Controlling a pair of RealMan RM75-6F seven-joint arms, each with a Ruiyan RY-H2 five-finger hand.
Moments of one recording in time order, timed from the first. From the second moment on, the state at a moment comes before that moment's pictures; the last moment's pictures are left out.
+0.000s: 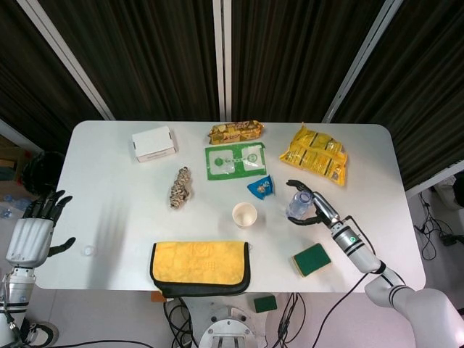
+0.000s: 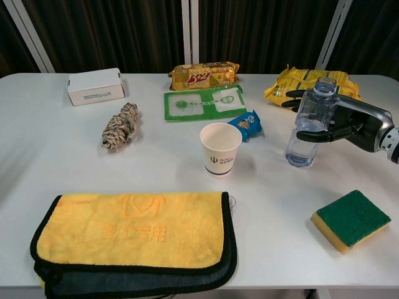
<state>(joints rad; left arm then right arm) -0.13 -1.21 -0.04 -1.48 1.52 1.48 0.08 0.62 -1.79 -0.07 -0.64 -1.63 1.11 1.54</state>
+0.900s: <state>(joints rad) -0.13 -1.21 -0.04 -1.48 1.52 1.48 0.07 0.59 -1.80 -0.01 -0.64 -1.58 1.16 1.53</state>
